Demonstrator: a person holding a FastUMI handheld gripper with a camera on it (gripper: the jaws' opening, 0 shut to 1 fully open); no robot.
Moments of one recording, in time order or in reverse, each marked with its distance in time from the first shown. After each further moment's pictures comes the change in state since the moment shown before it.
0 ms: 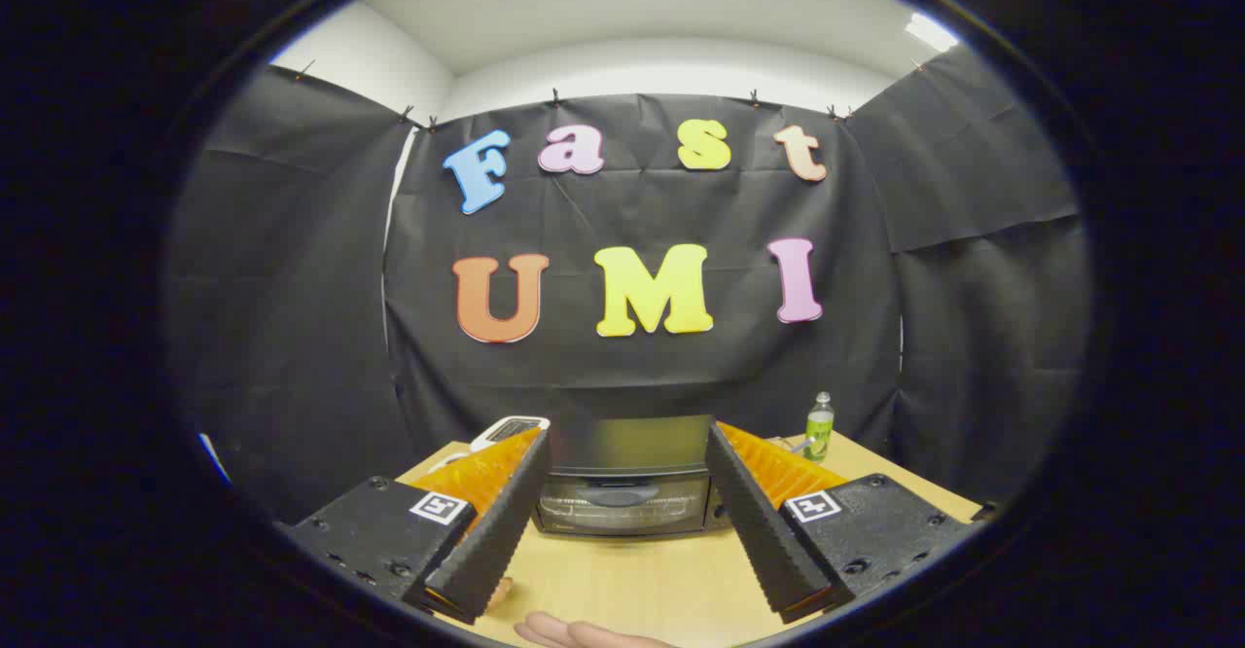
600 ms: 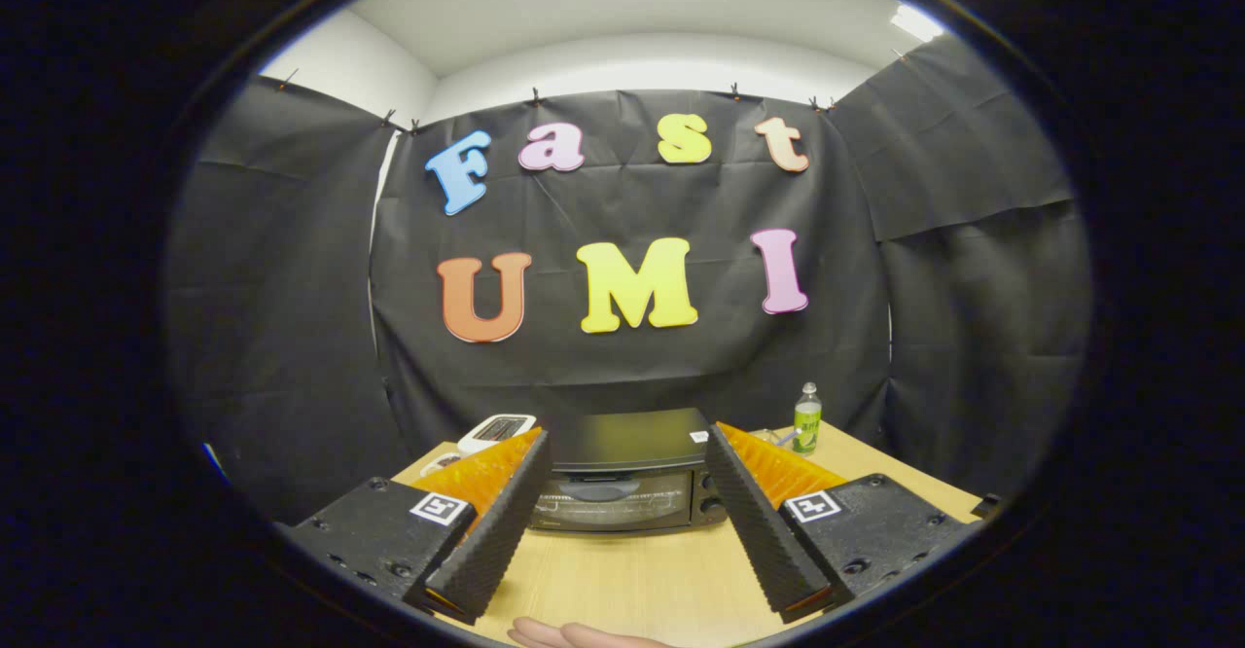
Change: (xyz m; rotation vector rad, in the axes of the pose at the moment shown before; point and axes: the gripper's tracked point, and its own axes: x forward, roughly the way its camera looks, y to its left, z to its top) arm 0.002 -0.014 -0.009 0.011 0.021 -0.014
